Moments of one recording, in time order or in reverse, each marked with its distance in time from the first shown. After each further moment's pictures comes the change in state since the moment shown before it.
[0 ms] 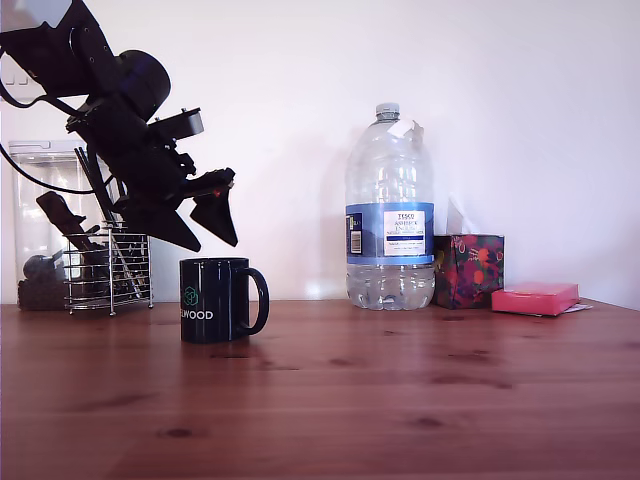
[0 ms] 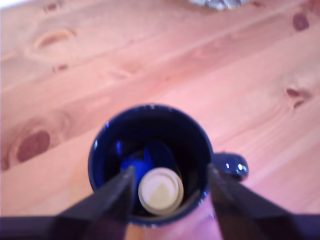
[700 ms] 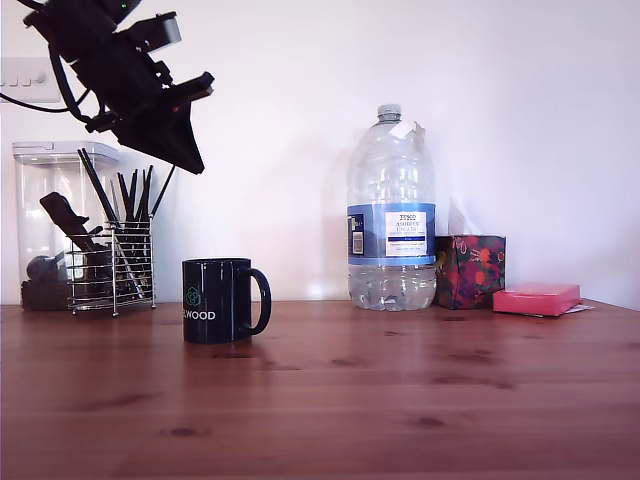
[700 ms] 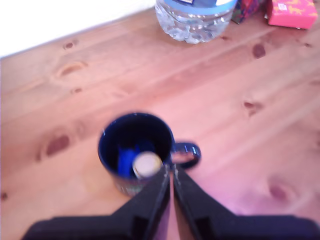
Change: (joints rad) arm -0.008 -0.315 -0.169 -0.047 0.000 0.000
